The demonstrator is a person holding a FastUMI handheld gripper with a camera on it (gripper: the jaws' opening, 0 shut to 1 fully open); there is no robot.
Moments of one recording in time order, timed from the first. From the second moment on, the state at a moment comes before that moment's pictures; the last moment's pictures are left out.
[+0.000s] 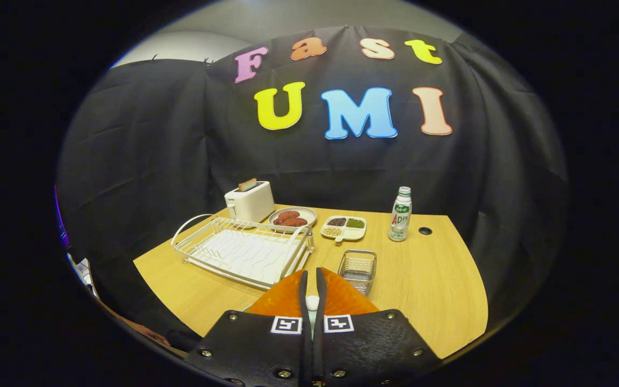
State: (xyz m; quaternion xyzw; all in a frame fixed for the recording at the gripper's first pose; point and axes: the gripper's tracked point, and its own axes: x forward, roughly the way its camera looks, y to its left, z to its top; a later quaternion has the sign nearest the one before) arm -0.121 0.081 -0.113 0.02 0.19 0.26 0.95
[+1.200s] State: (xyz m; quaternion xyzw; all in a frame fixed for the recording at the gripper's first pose) arm -0.108 0.170 -0.168 -0.07 0.23 0.34 0.91
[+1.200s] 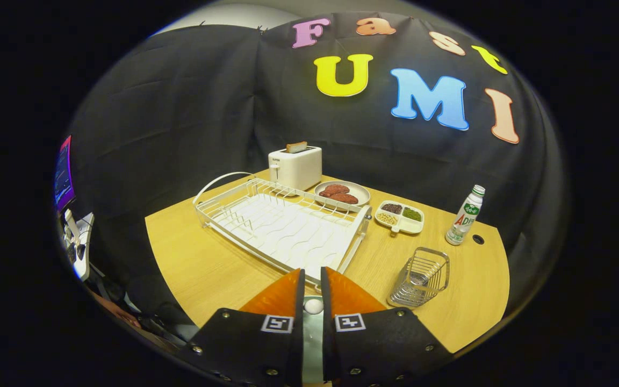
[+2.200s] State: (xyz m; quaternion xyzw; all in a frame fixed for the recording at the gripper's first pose) arm -0.038 -0.018 0.032 0.05 0.01 0.09 1.00
